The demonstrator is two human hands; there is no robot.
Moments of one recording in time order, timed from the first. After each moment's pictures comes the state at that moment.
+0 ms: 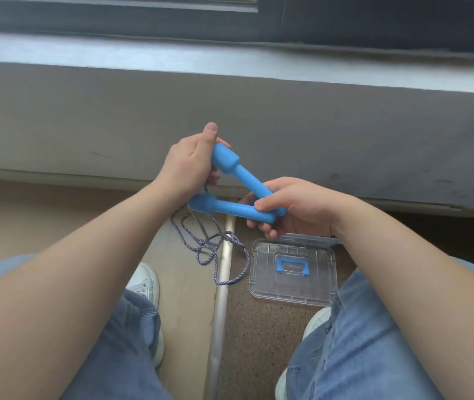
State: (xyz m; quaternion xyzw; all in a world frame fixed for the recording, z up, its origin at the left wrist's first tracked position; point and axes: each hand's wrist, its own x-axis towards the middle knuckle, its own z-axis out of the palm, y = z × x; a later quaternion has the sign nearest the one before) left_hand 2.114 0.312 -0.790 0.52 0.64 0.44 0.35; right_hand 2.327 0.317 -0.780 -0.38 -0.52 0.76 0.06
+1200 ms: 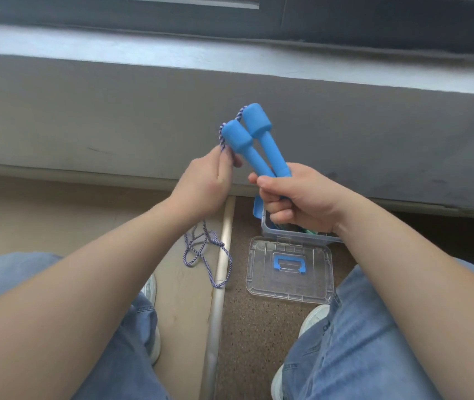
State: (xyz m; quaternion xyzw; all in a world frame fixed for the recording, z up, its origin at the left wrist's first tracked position) left_hand 2.139 0.291 -0.801 0.64 0.66 0.31 0.24; right_hand 2.332 0.314 -0.771 -0.38 -0.46 0.78 0.17
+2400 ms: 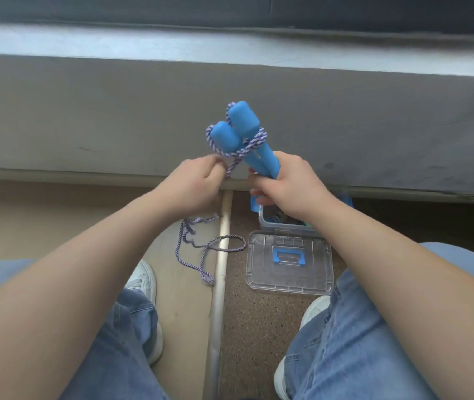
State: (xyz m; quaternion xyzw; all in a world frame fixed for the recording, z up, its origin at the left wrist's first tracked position) left_hand 2.128 0.288 -0.793 0.68 0.66 0.17 0.26; right_hand 2.324 0.320 -0.800 -0.51 -0.67 0.48 0.25
